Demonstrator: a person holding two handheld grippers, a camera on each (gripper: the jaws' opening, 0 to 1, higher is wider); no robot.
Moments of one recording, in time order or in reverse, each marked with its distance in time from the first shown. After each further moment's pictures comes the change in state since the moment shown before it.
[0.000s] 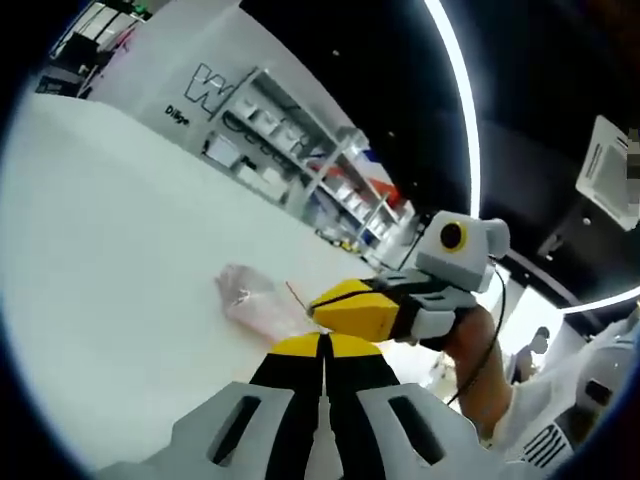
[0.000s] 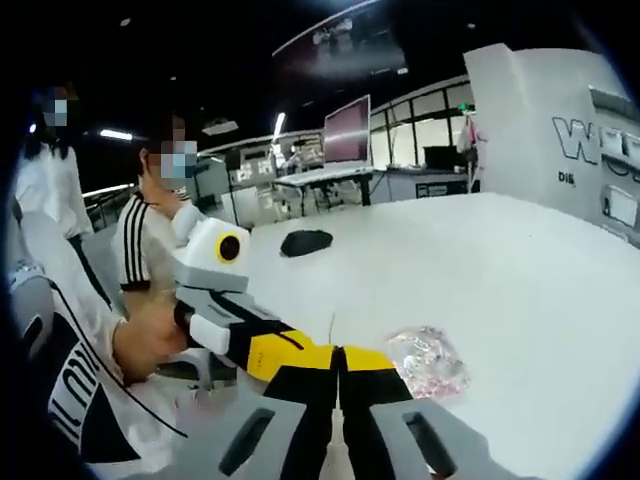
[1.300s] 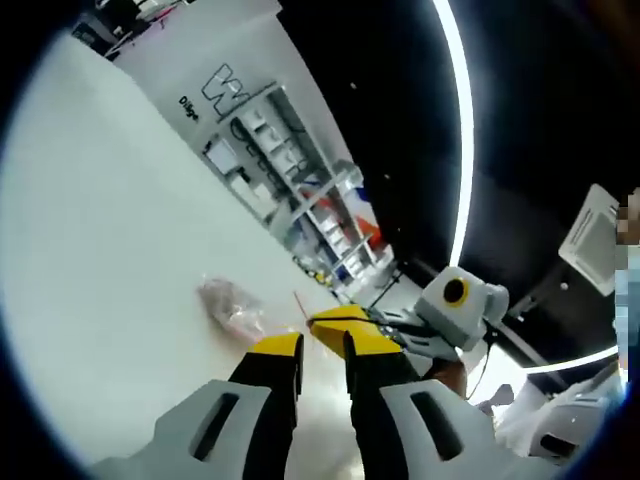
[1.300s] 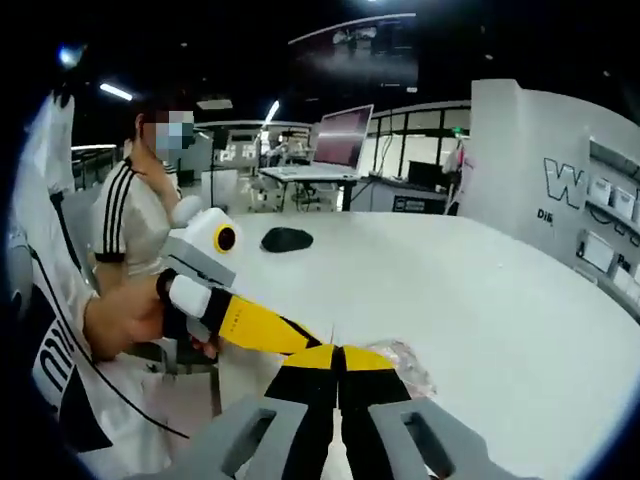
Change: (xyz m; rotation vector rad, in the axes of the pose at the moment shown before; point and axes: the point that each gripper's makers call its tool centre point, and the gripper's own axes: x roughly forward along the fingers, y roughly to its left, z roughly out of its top) left arm -0.005 -0.012 0.021 -0.219 -0.145 -0.102; right arm -0.013 -0.011 0.011 -0.127 -0.013 -0.124
